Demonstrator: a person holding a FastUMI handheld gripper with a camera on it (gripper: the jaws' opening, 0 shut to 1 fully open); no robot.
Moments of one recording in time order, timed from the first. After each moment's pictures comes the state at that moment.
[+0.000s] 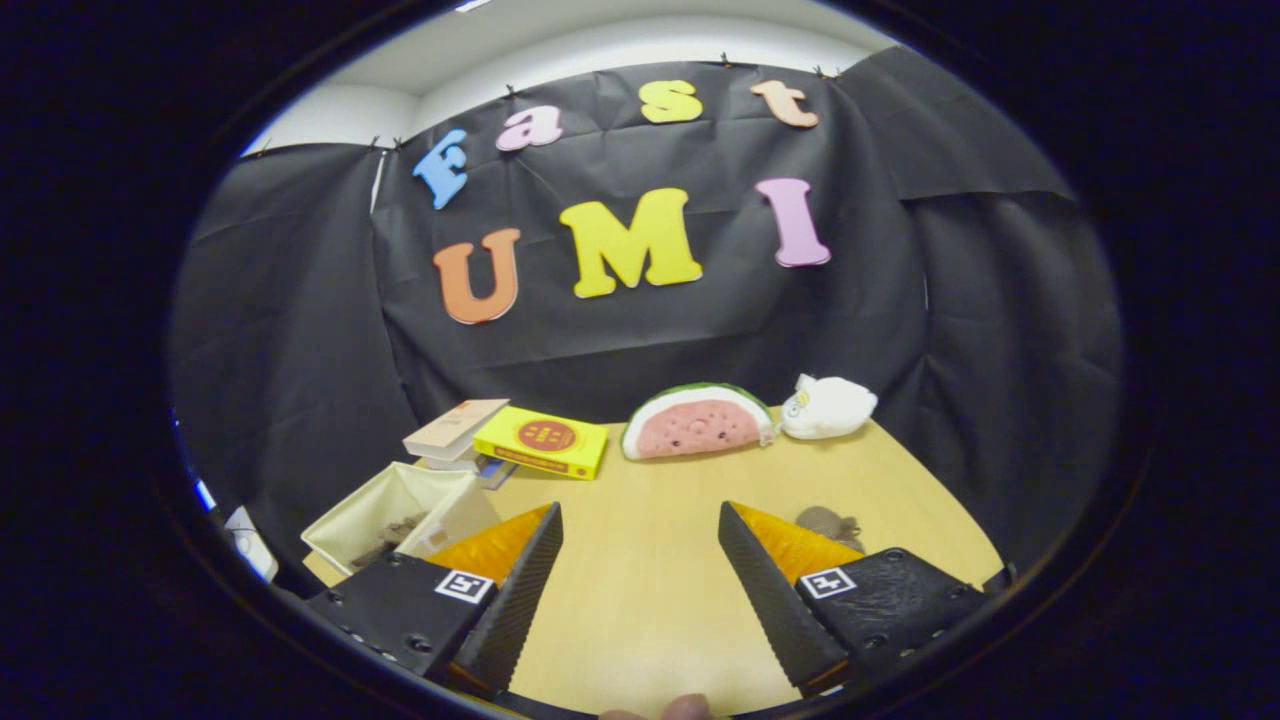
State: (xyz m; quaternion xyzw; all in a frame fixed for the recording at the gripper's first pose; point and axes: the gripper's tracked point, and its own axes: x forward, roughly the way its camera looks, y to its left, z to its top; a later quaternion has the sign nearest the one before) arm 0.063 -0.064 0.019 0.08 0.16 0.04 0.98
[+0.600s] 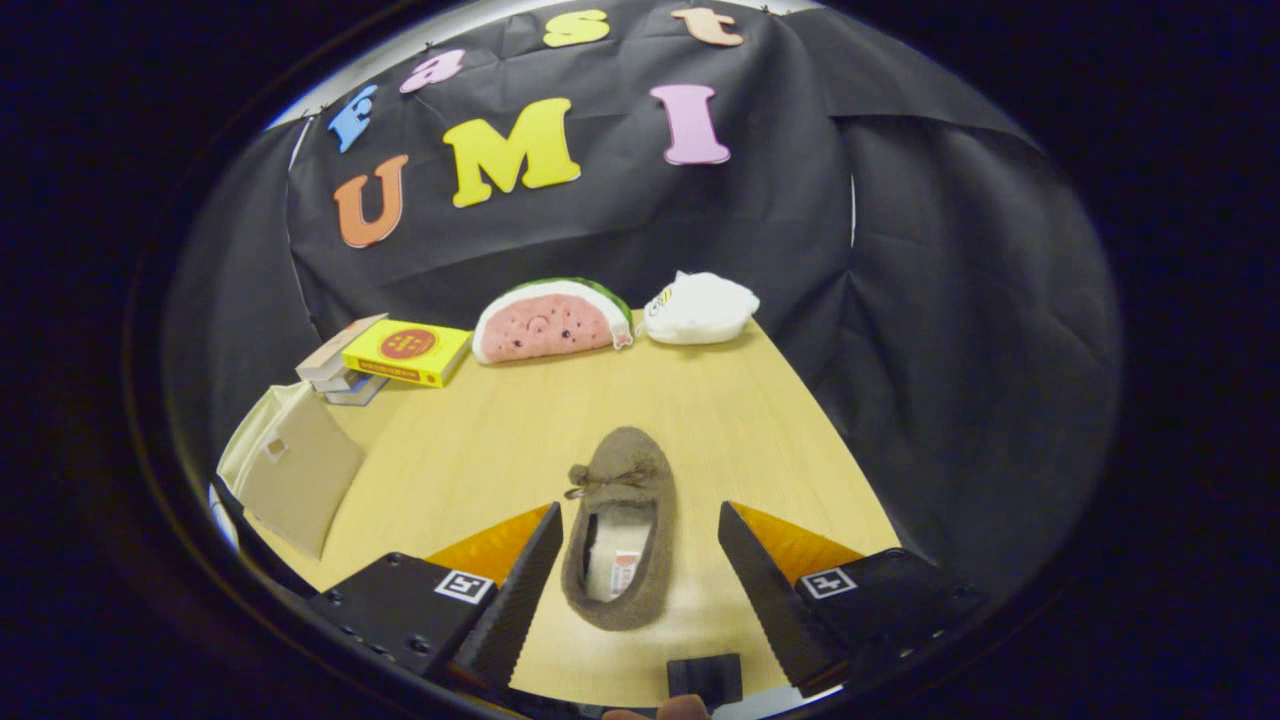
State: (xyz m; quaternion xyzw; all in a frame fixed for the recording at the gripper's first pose) arm 0.081 -0.229 -0.101 0.06 0.31 -0.02 0.95
